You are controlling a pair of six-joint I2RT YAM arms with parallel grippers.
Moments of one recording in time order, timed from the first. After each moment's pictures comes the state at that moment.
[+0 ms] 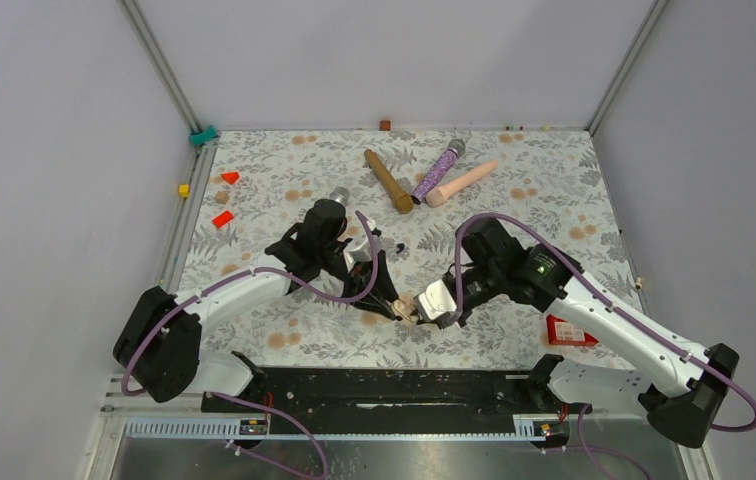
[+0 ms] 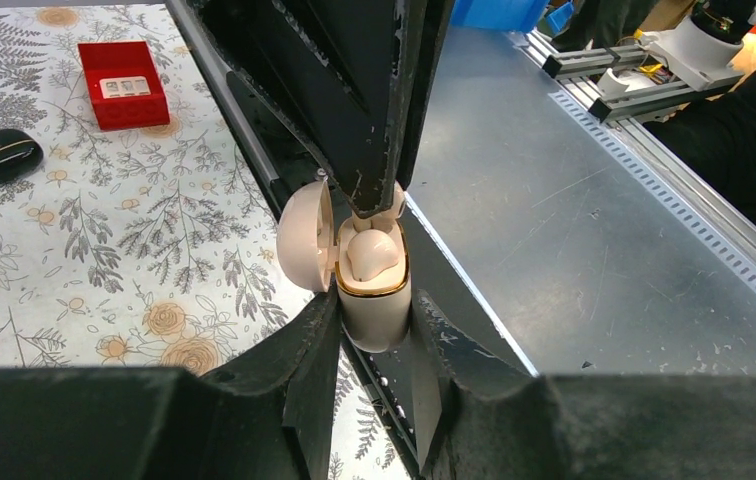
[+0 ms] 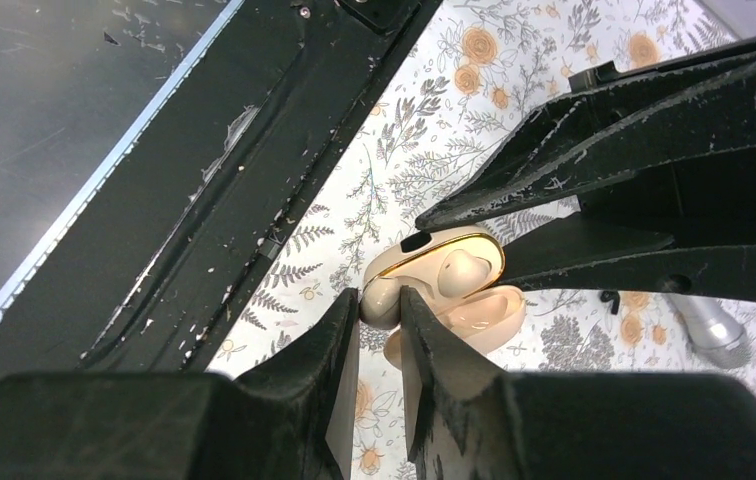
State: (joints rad) left arm -0.67 1.36 0.82 0.04 1.46 0.27; right arm 0.84 1.07 1.07 -0.88 -0.84 -1.13
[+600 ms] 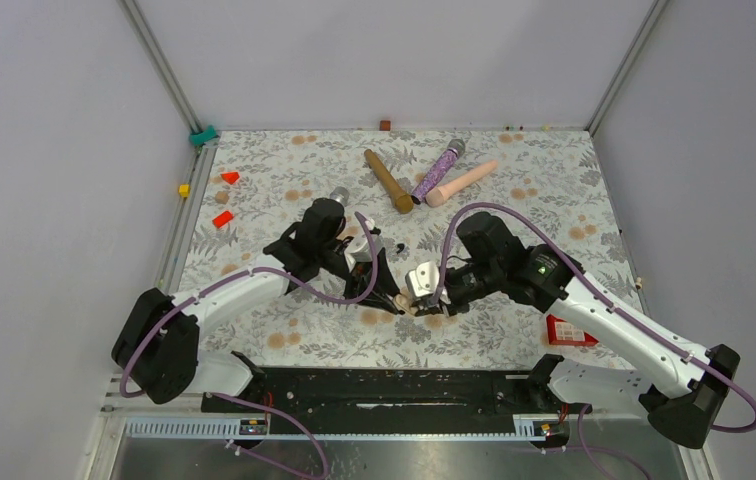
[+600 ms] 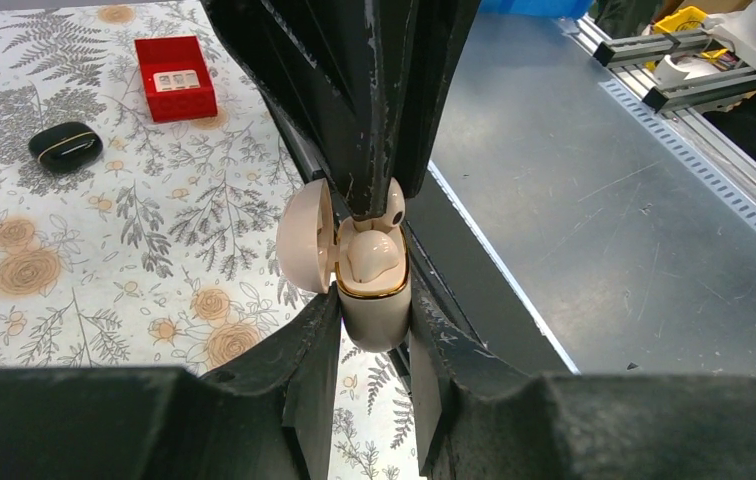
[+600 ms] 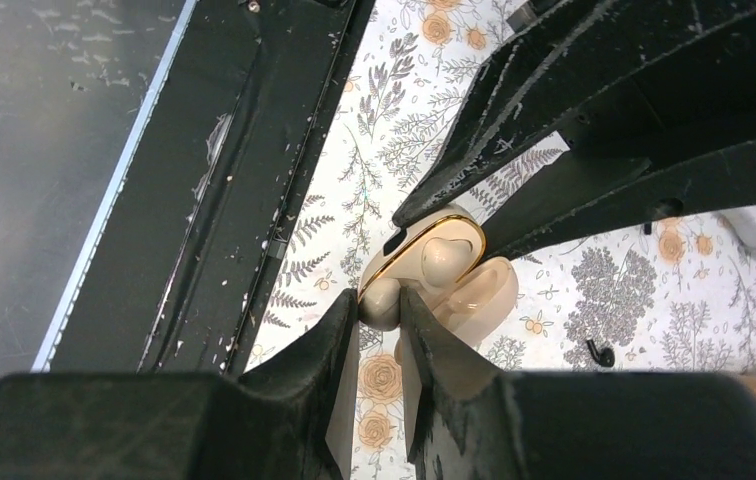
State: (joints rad) left arm -0.67 1.35 0.82 0.03 1.39 0.32; right arm 0.85 1.07 1.07 -0.81 -0.73 -0.86
